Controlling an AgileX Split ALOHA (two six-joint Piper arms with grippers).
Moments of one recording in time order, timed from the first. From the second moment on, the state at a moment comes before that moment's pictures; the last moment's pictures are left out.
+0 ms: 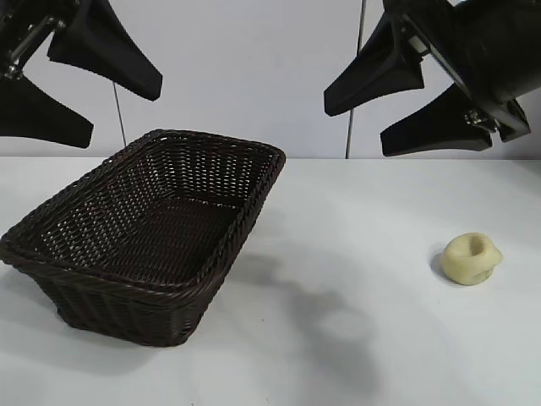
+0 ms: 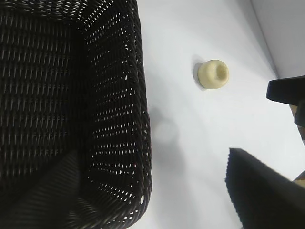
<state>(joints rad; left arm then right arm) -0.30 1.36 -0.87 -0.95 0.63 0.58 0.24 1.37 -0.82 1.09 0.61 -0.74</state>
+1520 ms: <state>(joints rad) -0.30 1.35 -0.87 -0.90 0.68 0.16 0.24 1.37 -0.82 1.09 0.61 -0.74</state>
